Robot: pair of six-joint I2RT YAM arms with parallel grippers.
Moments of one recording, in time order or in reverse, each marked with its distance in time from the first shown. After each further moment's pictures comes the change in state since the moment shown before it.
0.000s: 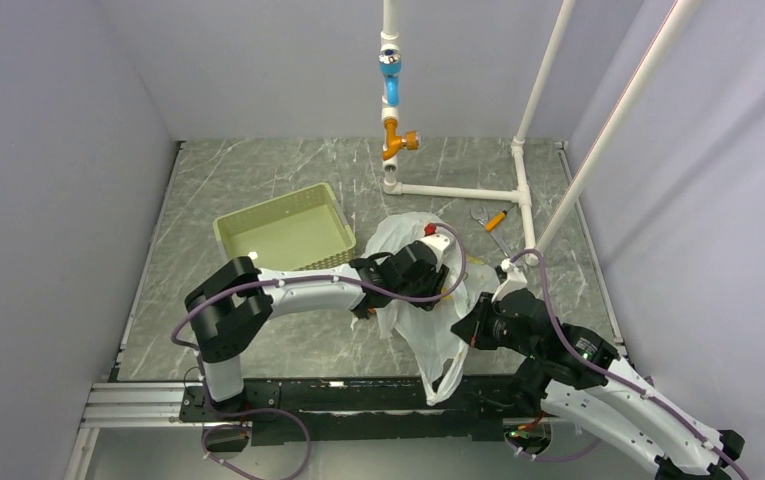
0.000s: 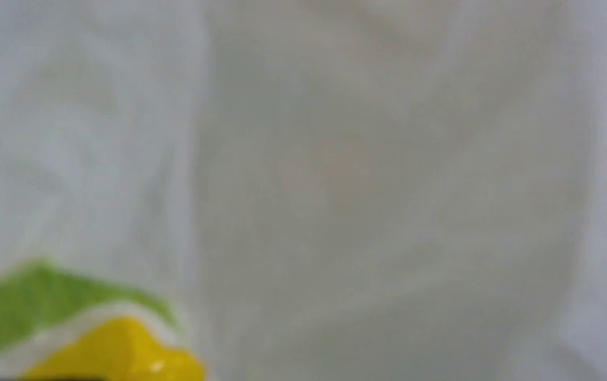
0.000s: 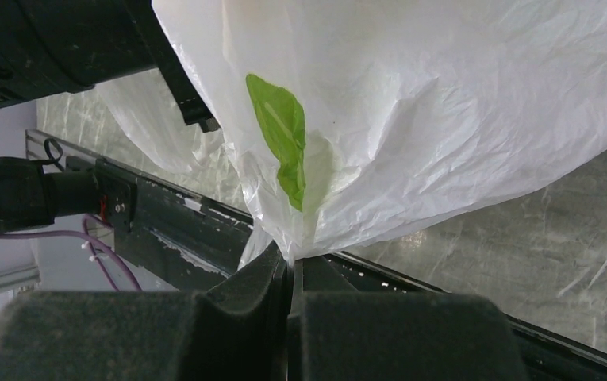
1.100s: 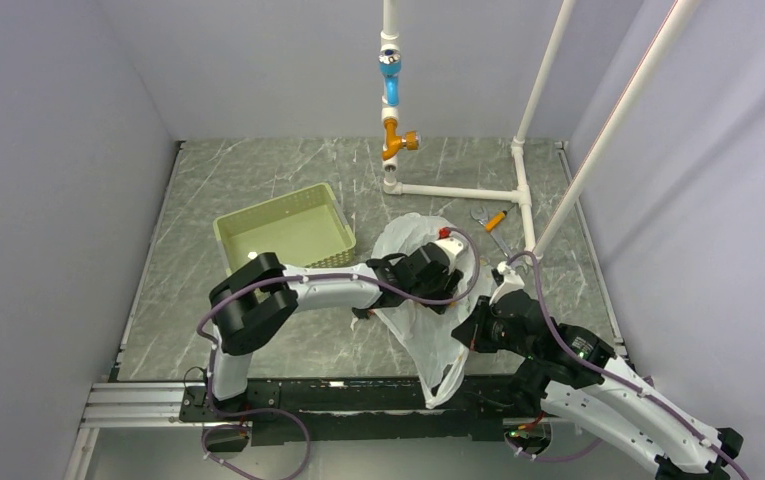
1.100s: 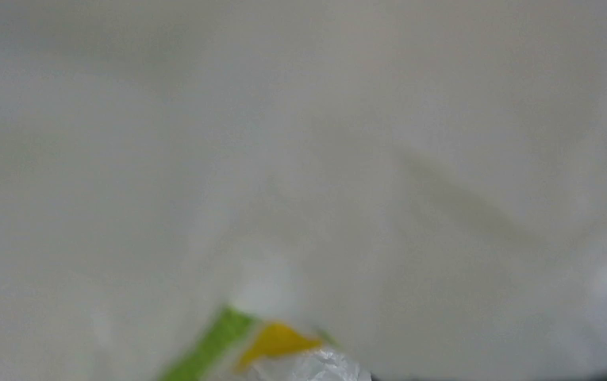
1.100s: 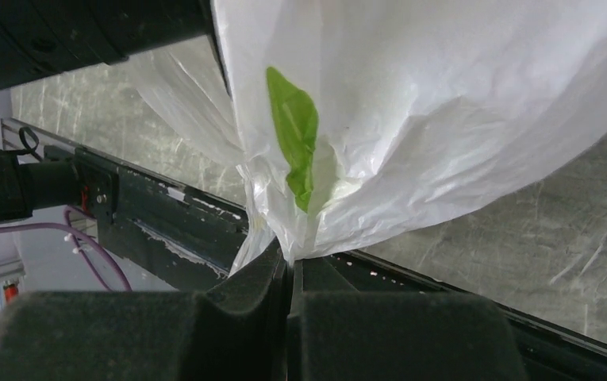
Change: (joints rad) left arm -0.001 0.105 0.077 0.016 0.006 0.073; right arm 0.000 0.006 -0.017 -0.024 -0.012 -0.004
